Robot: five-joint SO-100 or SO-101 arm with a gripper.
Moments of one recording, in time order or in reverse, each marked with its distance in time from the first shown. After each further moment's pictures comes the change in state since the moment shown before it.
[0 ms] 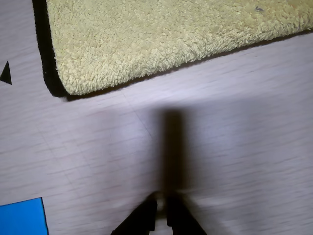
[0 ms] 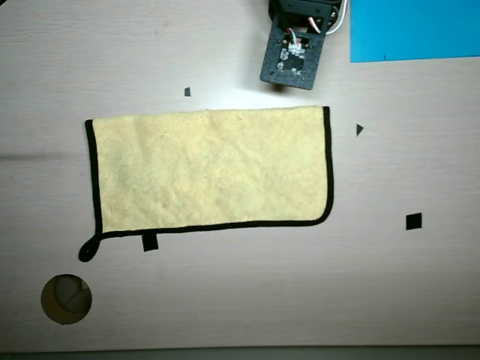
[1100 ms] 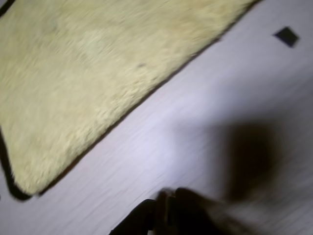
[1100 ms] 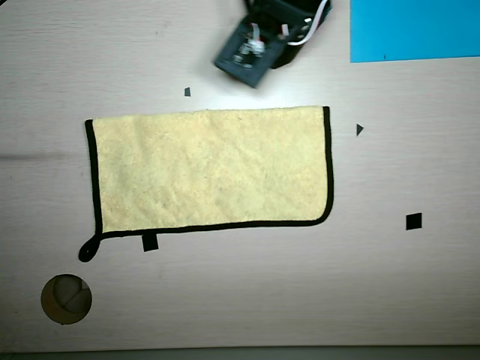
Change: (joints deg) arm 13.4 -12.9 -5.0 -18.1 16.8
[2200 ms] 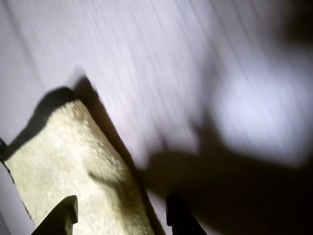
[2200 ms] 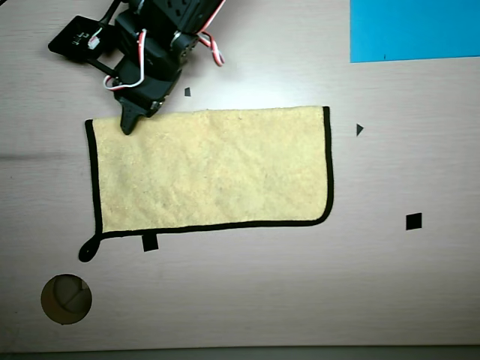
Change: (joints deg) arm 29.6 -92.9 -59.4 -31.9 45.4
